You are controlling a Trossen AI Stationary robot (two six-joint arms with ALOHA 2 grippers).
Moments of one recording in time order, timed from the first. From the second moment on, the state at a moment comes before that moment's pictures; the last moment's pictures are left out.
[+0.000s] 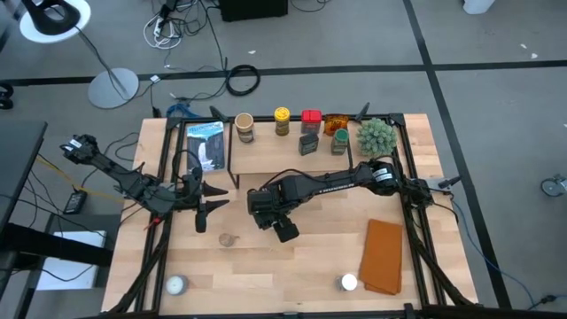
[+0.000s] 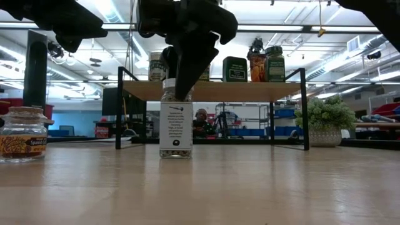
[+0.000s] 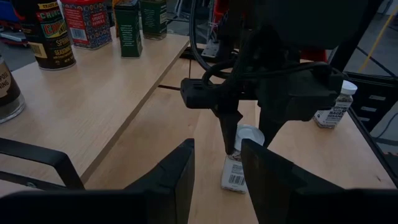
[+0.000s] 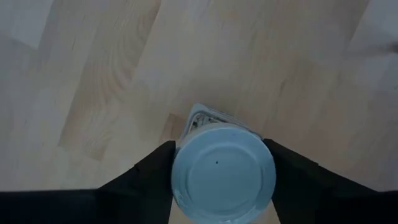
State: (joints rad) left arm -0.55 0.62 0.44 -0.15 -0.69 -0.35; right arm 0.14 2.30 2.15 -1.12 -0.02 -0.26
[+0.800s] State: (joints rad) left arm -0.55 0.62 0.44 -0.15 -0.69 -0.35; right arm 0.06 2.27 2.36 -1.25 0.03 0.12
